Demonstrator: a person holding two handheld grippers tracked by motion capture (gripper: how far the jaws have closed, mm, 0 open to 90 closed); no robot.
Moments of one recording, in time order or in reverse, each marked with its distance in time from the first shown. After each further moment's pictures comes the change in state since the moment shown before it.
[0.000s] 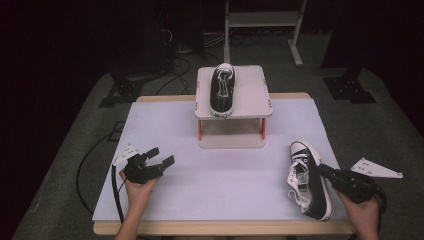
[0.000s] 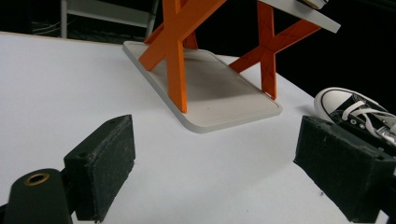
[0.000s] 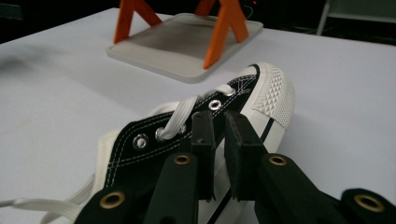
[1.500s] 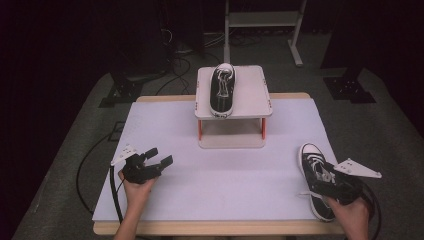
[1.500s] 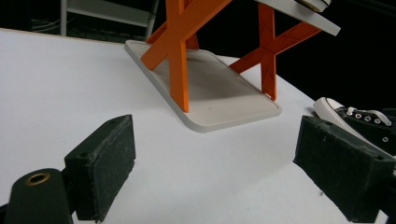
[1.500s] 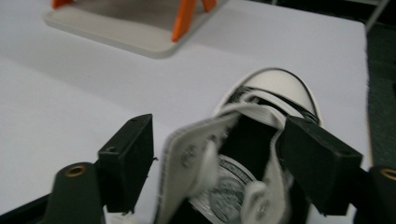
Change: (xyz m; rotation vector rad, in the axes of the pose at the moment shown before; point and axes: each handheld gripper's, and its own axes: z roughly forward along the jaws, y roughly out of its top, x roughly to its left) left arm 0.004 0.000 -0.004 -0.005 -0.002 -0.016; right arm 0.028 0.003 0.021 0.126 -0.210 -0.007
